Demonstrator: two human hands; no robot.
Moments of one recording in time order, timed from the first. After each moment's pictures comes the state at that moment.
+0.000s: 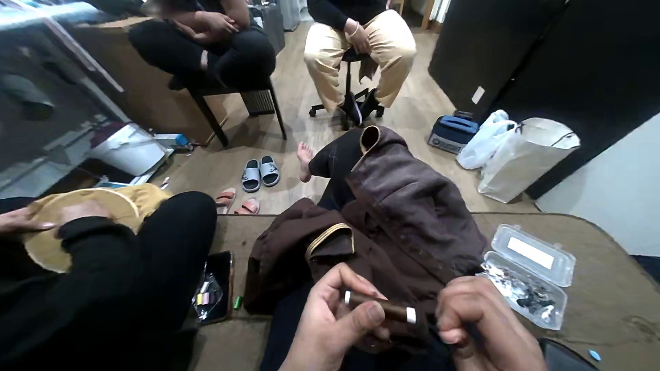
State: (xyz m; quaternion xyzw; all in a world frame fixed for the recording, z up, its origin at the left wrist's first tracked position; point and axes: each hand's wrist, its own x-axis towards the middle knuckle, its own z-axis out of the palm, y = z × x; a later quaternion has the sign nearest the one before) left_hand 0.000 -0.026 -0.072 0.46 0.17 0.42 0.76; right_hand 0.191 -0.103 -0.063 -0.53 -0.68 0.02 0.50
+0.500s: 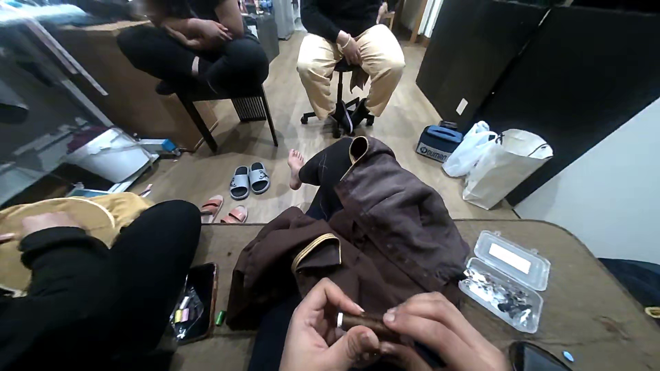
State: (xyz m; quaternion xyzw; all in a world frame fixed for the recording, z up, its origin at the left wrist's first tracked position) left_hand 0.006 -0.032 -0.074 0.56 0.19 0.47 0.66; right_hand 0.183 -0.100 -0.066 -0.49 -0.70 0.05 0.52
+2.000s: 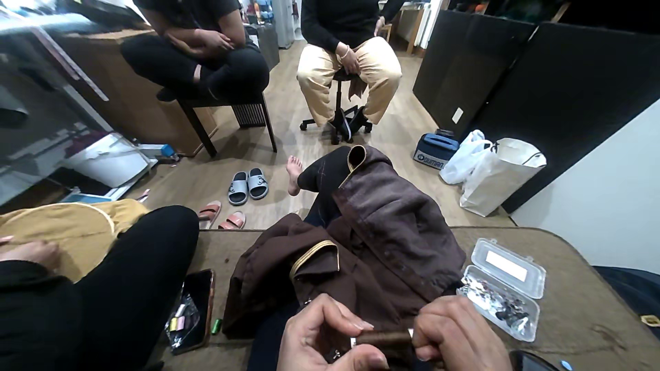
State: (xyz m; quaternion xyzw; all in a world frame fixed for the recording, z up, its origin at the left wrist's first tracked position) left_hand 0.004 -0.031 -0.073 0.61 0.18 0.49 0.59; right_hand 0.194 -0.105 -0.054 -0.57 -0.71 -0.11 0.39
